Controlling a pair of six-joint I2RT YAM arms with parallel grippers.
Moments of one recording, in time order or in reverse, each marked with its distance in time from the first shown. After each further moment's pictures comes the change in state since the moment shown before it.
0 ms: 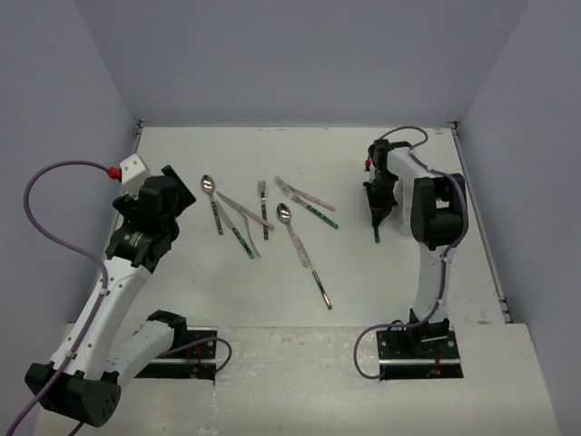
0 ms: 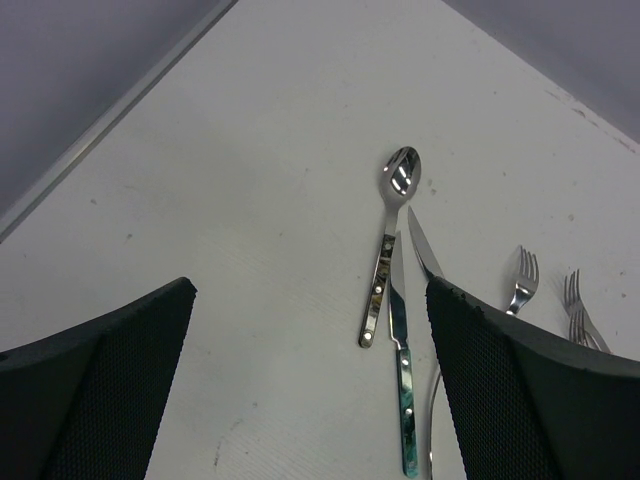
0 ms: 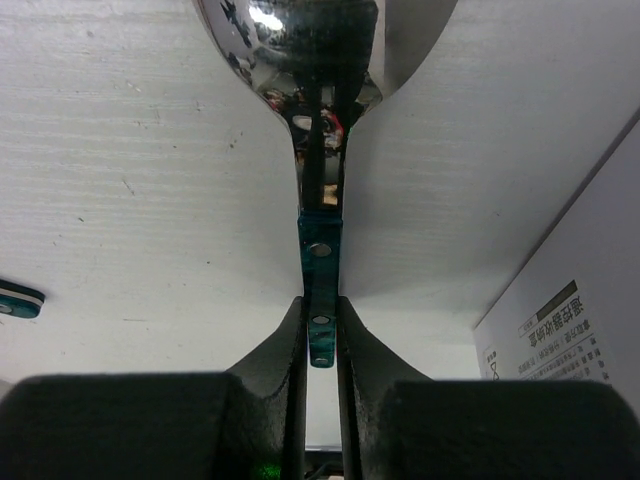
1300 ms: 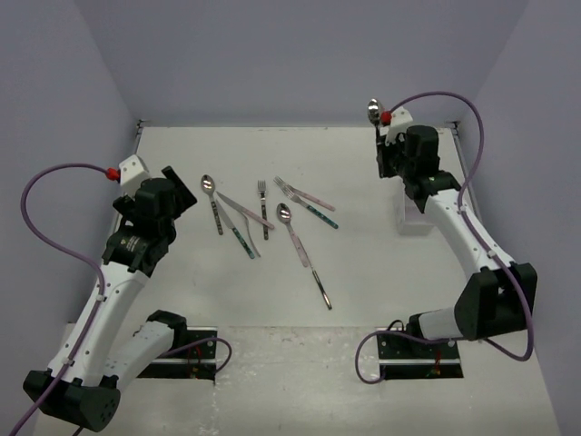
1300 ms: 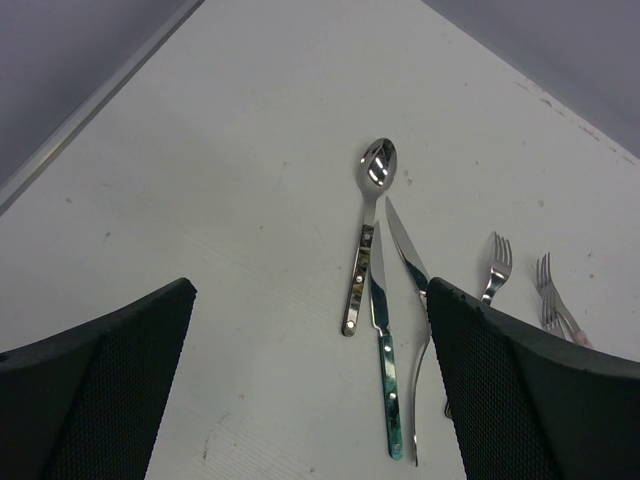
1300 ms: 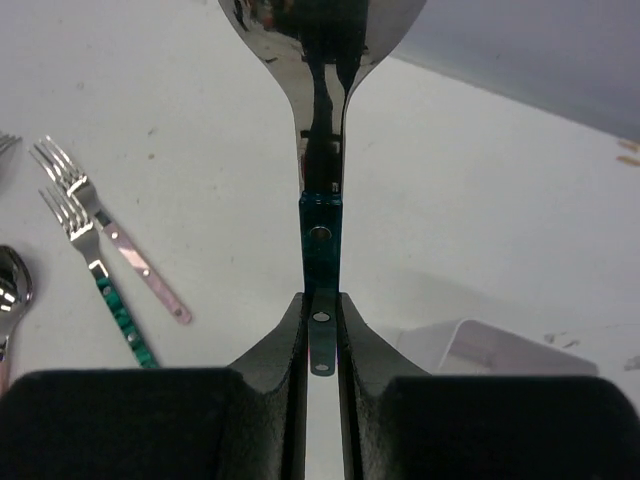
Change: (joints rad) left arm 0.000 -0.037 0.000 -0.006 0.051 0.000; right arm 0.035 -0.772 -0.502 0.856 -0.056 -0.262
